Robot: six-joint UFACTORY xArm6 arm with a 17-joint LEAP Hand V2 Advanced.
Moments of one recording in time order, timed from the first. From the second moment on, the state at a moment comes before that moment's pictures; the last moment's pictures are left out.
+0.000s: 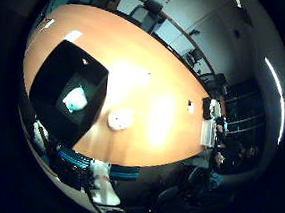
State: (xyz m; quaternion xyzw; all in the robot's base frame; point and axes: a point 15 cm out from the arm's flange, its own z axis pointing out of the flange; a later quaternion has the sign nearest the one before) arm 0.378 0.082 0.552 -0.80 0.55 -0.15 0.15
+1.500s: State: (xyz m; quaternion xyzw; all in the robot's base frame) arm 0.374 -0.089 0.240 -0.79 0.61 0.00 0.01
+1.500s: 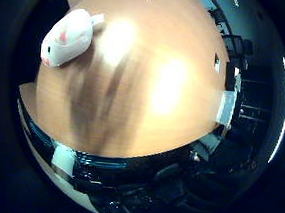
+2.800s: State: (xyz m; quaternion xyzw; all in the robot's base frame) arm 0.406 -0.071 0.143 -0.79 0.61 0.06 -0.05
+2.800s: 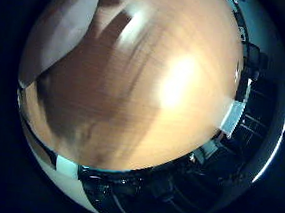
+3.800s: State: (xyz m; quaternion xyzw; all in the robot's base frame) arm 0.359 -0.102 0.308 -0.78 0.63 0.02 -0.05
